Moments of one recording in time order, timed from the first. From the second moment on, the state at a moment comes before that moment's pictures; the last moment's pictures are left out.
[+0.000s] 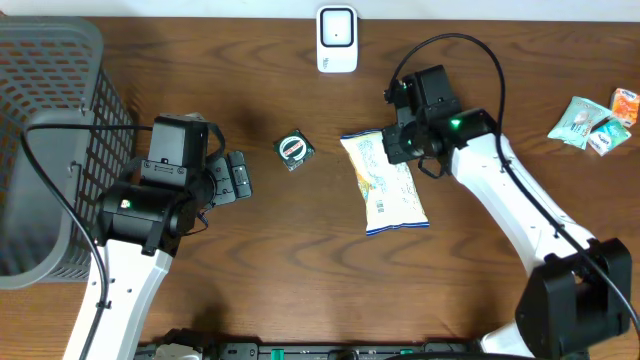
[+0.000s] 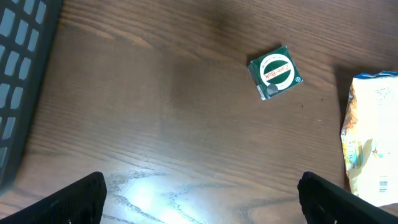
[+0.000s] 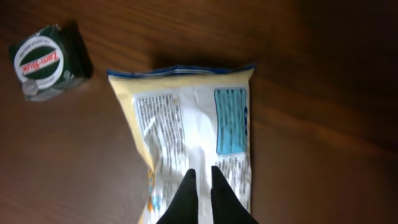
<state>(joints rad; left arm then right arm) -0.21 1.16 1.18 -1.05 -0.08 -0.41 0.36 1.71 1.33 -0.70 -0.06 0.09</state>
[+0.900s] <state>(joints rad) -0.21 1.16 1.18 -1.05 -0.08 -0.41 0.34 1.88 1.33 -0.59 -0.16 0.17</state>
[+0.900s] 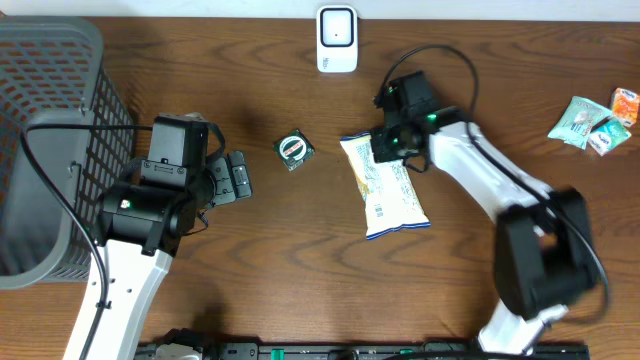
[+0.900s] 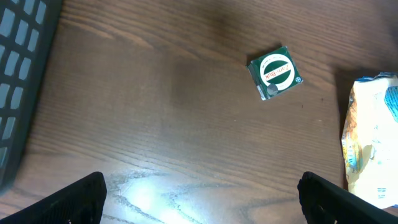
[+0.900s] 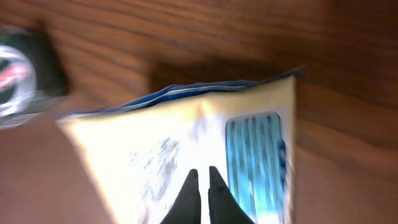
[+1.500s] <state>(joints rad) -0.21 1.16 1.18 -1.05 -0.08 -0.41 0.37 1.72 1.25 -0.93 -0.16 0.17</state>
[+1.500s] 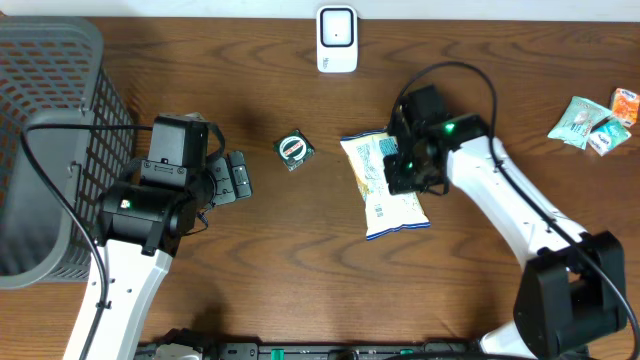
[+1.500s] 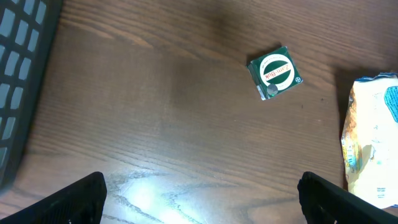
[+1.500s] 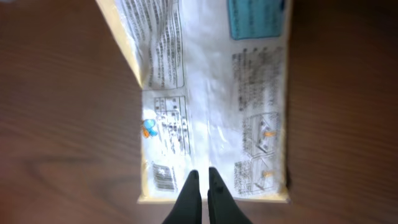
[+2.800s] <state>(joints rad) -0.21 1.16 1.18 -1.05 -0.08 -0.41 0.42 1.83 1.30 -0.56 -0.13 0.22</state>
